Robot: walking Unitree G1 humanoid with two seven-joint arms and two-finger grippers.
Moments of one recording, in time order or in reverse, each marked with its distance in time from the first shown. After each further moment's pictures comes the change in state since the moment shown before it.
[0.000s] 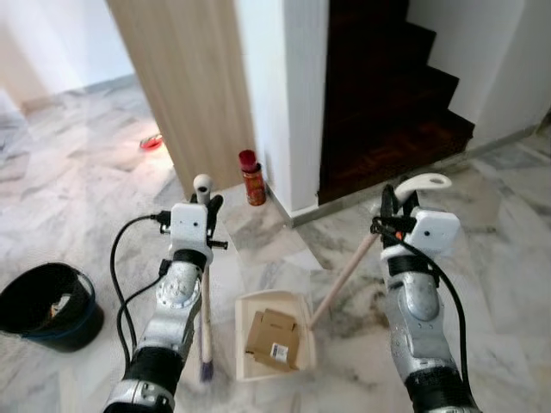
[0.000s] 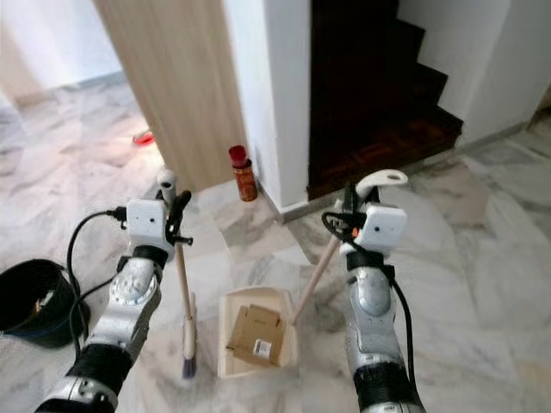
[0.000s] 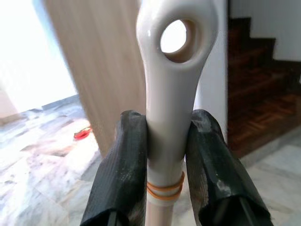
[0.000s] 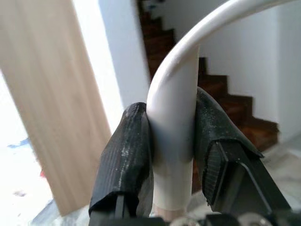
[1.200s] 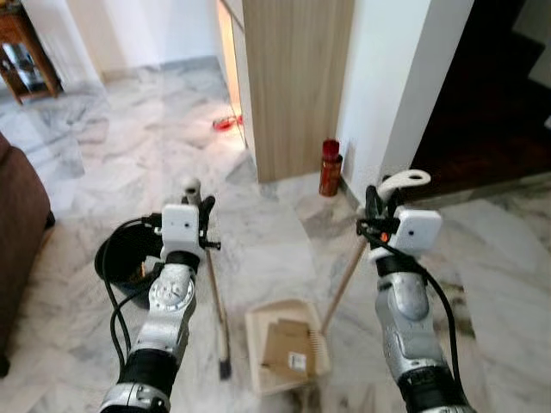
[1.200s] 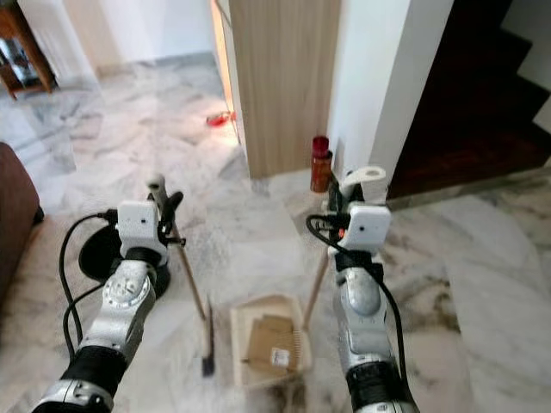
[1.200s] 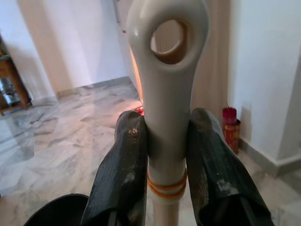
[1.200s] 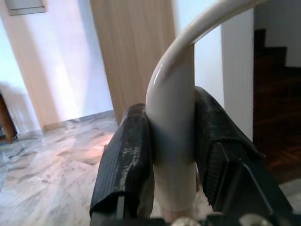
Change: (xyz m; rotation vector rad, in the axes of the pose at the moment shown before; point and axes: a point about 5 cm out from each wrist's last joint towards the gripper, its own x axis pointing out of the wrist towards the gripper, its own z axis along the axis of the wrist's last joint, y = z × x) left arm -0.004 0.009 -0.004 -0.001 0.020 0.026; right arm 0.000 0.014 -0.002 0.007 0.010 0.061
